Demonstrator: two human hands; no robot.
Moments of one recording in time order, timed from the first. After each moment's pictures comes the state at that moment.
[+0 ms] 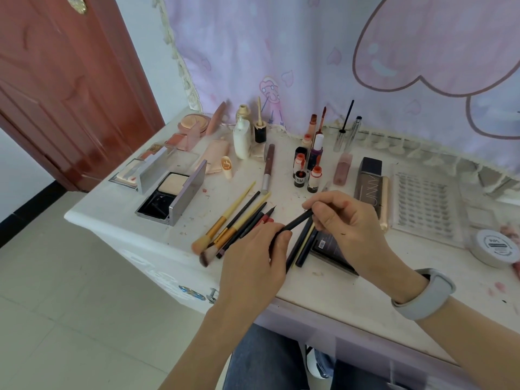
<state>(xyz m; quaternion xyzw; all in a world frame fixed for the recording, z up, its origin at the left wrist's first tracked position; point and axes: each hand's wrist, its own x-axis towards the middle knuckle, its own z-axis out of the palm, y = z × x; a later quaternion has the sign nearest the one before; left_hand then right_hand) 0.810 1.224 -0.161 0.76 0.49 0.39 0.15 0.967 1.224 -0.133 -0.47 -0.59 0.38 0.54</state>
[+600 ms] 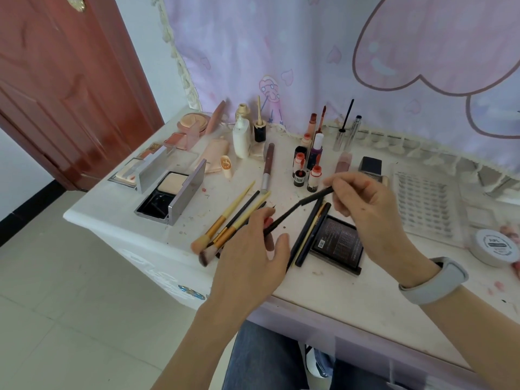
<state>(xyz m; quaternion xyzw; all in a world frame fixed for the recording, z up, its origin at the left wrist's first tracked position) 0.803 1.226 -0.158 0.75 0.53 0.32 0.22 0.983 1.237 -0.124 -0.49 -0.54 0.35 0.58</state>
